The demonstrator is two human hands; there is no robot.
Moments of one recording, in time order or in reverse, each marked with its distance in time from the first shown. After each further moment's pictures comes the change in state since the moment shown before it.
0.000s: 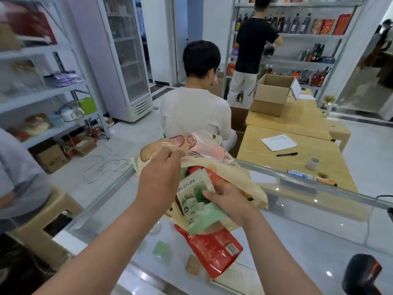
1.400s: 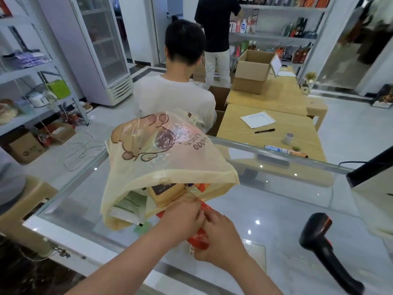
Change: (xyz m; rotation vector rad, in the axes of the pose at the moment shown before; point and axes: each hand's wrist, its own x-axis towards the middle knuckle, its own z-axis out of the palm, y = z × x) left_hand -0.094 0.096 0.069 -0.081 -0.902 0.001; right_hand -0.096 0.121 -0.009 -1.133 0.117 -0.174
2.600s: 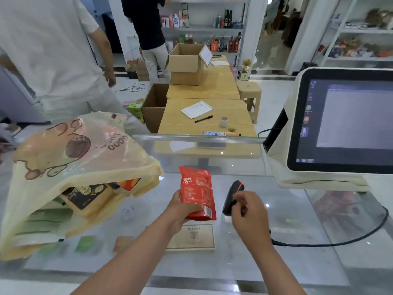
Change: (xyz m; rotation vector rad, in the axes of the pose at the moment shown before) left_hand 0.057 0.151 0.076 -1.470 -0.284 -0.413; right_hand -0.135 0.138 -0.080 0.432 0.776 0.506
